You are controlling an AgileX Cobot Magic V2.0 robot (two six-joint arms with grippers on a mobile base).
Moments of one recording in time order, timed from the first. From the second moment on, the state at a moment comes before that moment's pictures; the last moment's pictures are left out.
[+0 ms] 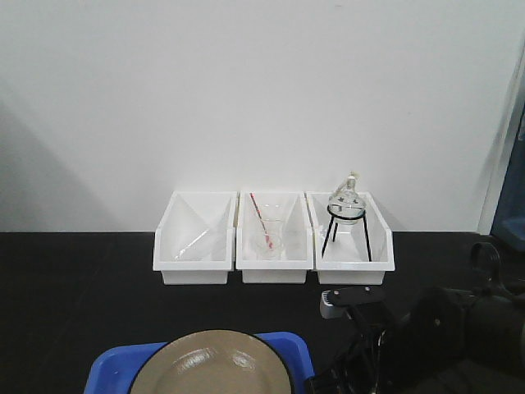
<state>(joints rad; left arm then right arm) 0.03 0.43 -0.31 -0.12 0.28 0.12 0.36 1.74 -1.11 0.33 0.56 -0.24</state>
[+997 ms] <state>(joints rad) -0.05 1.29 -0.68 -0.29 0.36 0.20 0.26 1.88 -1.31 0.28 0.78 -0.10</state>
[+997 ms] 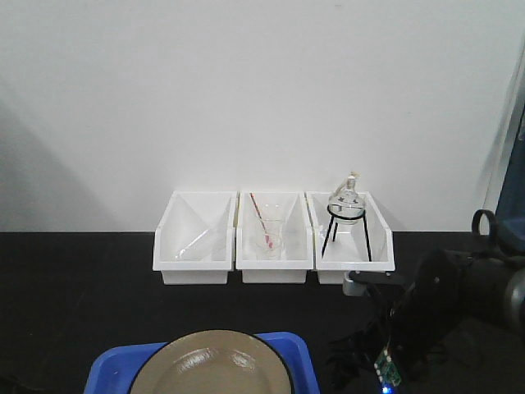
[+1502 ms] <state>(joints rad) -0.05 1.52 -0.69 -0.36 0.28 0.20 0.26 1.99 -1.31 0.50 0.74 -0.27</state>
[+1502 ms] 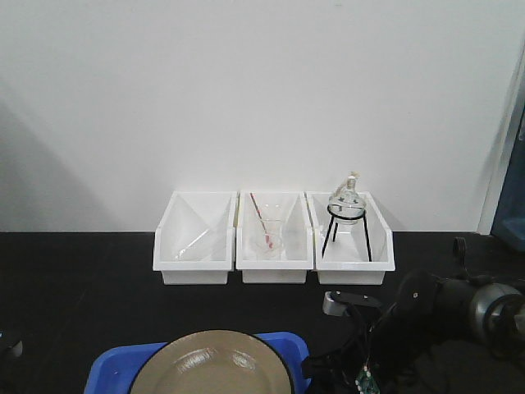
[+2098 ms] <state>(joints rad) -0.11 1.68 -0.87 -0.39 0.30 0.20 0.32 2.04 -1.31 0.53 0.69 -0.31</state>
